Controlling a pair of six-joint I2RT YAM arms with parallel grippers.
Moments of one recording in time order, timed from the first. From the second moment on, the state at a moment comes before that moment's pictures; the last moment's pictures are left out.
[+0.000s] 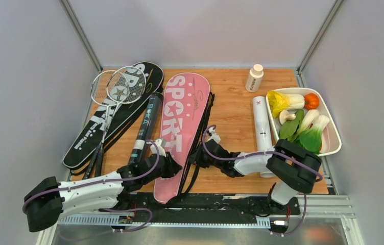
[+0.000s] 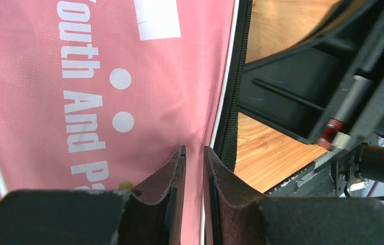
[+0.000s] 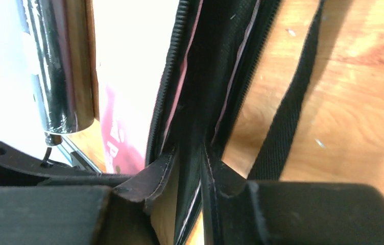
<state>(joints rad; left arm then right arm) -1.04 0.83 0.21 0.01 -0.25 -1.00 1.03 1.65 0.56 0.48 0.09 1.20</state>
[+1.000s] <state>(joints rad) -0.75 1.29 0.82 -0.27 -0.21 -0.59 0.42 1.96 1.28 0.06 -0.14 0.48</state>
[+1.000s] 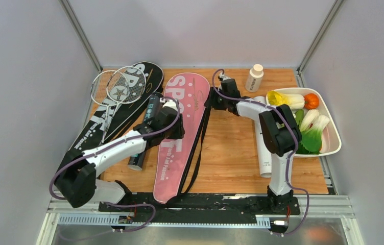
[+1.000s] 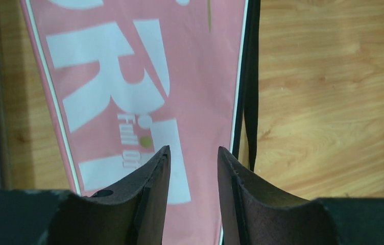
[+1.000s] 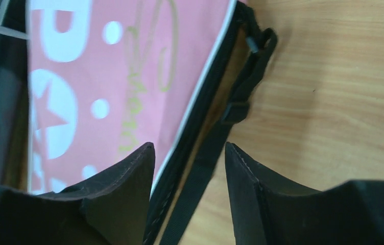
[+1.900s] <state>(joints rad) -0.59 1.67 1.03 -0.31 -0.04 -0.42 0.38 2.20 1.59 -0.13 0.00 0.43</state>
